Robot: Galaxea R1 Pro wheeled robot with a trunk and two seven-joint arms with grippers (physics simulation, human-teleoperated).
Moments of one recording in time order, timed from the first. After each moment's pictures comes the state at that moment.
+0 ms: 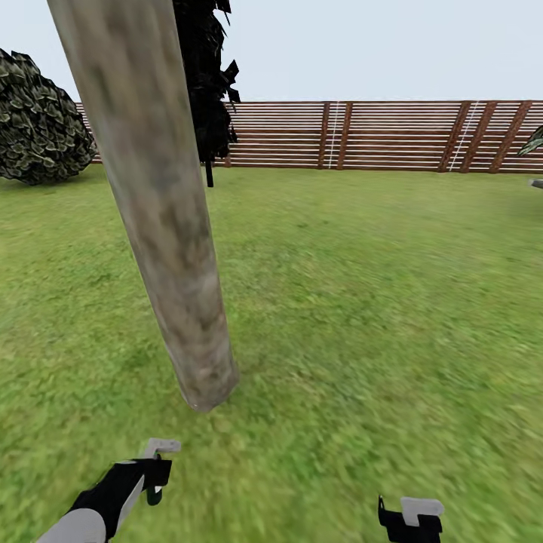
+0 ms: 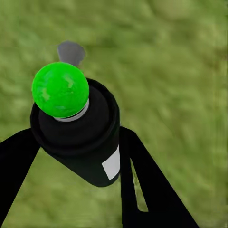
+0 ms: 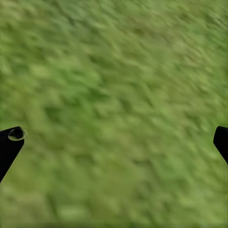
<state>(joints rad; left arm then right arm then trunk) -0.58 0.07 0.29 -0.34 -0.34 0.24 -0.12 -0.42 -0.04 -0.41 -0.06 0.51 -0.58 -0.28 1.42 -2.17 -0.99</state>
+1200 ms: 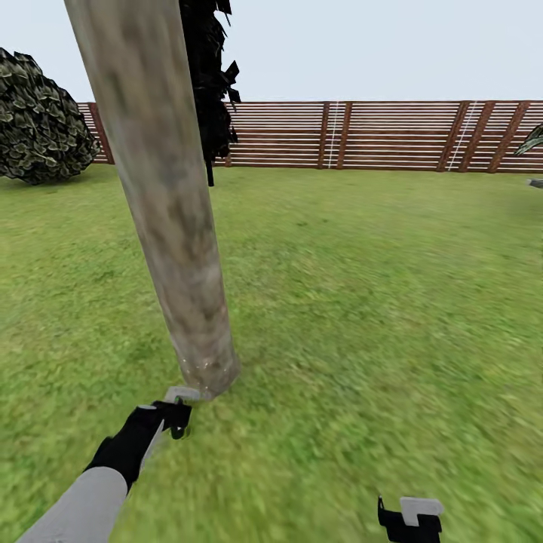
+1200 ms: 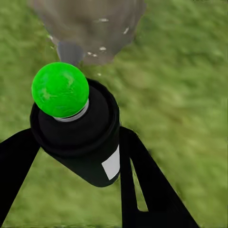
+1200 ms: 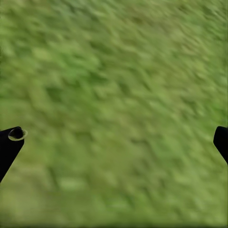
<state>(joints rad) -0.66 0.02 0.16 -0.60 -0.32 0.39 -0.19 -0.42 -0.04 -0.41 -0.06 0.51 -0.58 -0.28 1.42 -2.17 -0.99</state>
